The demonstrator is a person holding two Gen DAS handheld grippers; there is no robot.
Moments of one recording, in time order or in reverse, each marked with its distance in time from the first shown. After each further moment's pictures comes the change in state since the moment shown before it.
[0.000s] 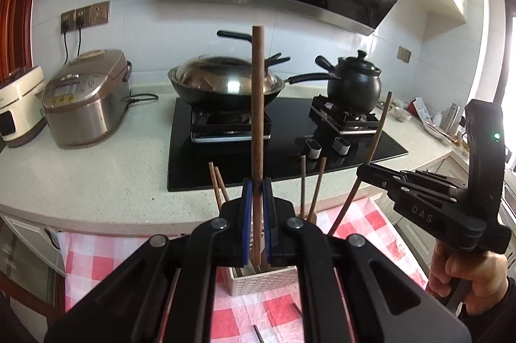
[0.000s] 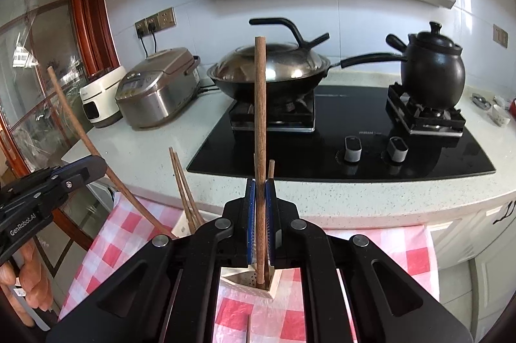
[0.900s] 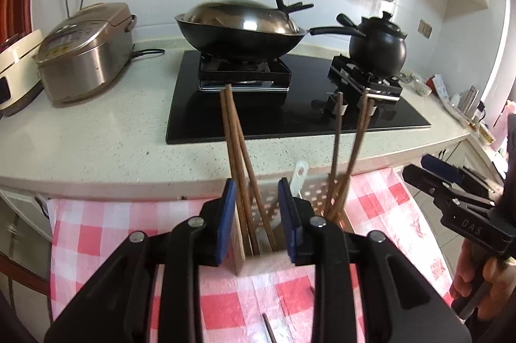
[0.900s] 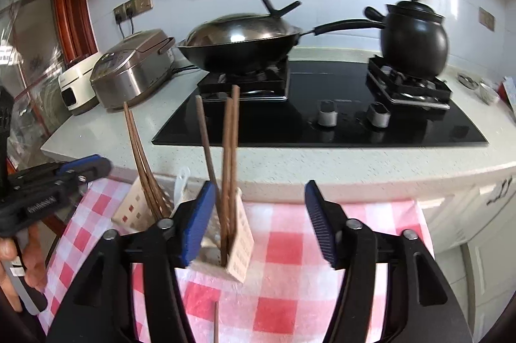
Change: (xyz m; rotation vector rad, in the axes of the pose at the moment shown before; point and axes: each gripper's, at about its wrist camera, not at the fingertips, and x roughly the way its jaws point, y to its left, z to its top) left arm 0.057 0.018 -0.052 -0.041 0.134 0.038; right arm 0.015 -0.035 -0.057 0.032 0.029 -0.083
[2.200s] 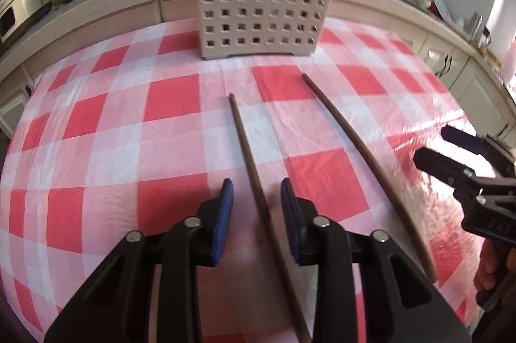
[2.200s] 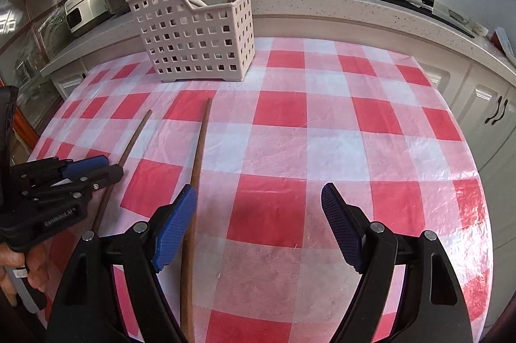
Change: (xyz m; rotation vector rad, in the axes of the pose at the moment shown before) left arm 0.018 -0.047 -0.245 0.063 0.254 0.066; right arm -0.026 0.010 -0.231 -0.033 0.224 -0.024
